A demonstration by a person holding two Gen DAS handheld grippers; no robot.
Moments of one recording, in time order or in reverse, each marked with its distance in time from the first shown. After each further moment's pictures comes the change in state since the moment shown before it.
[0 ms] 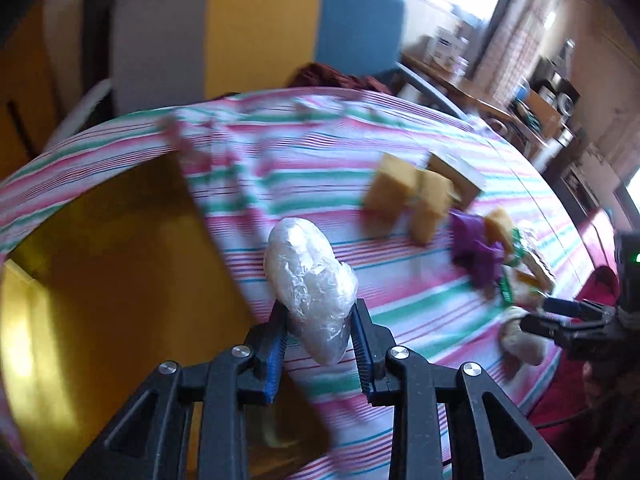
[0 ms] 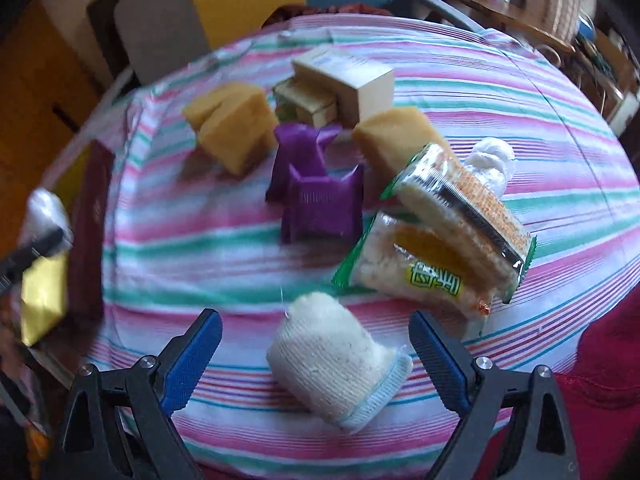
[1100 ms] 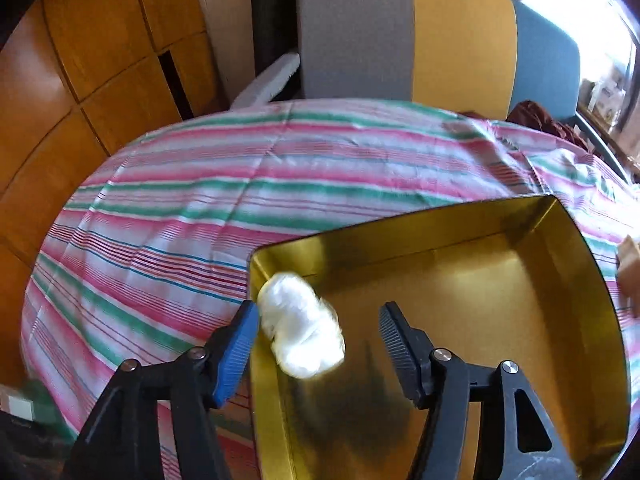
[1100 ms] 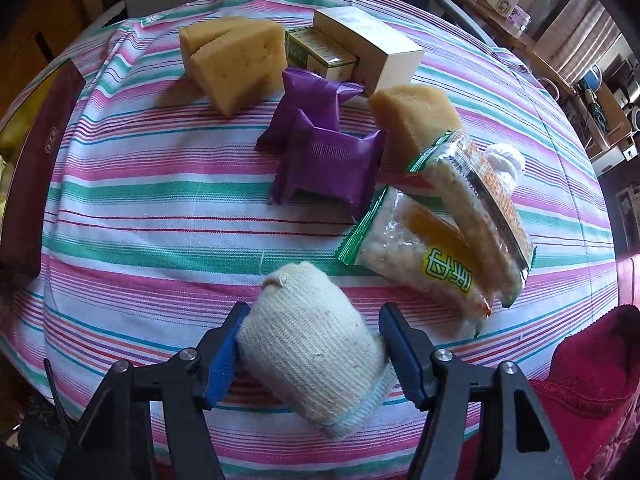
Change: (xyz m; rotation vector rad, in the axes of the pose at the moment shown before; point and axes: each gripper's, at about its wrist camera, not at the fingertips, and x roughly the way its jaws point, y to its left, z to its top) left arm -0.017 0.240 -0.002 -0.209 -0.039 0.462; right arm 0.034 0.021 -0.015 -0.130 0.080 -0.197
